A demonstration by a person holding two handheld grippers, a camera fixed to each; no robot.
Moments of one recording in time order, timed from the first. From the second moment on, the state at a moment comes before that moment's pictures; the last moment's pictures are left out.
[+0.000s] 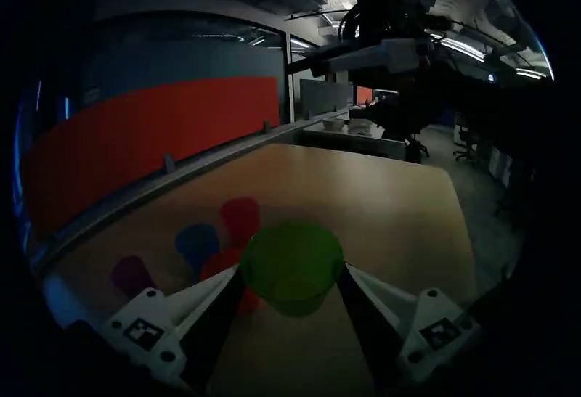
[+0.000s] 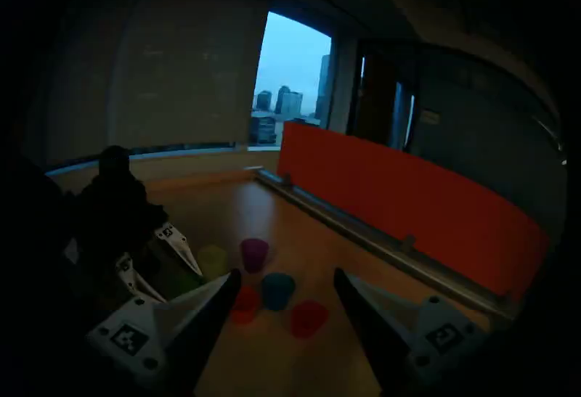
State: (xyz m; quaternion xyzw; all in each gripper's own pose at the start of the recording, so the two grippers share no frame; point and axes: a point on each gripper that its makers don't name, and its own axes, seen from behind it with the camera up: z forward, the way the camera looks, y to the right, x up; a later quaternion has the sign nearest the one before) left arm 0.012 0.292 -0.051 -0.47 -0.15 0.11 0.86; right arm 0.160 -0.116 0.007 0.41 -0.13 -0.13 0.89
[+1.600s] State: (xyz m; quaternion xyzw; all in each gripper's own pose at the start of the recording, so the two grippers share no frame) left arm 0.093 0.204 -0.062 -0.43 -0.10 0.07 0.89; right arm 0.165 -0.171 0.004 0.44 -0.12 -0.14 0.88
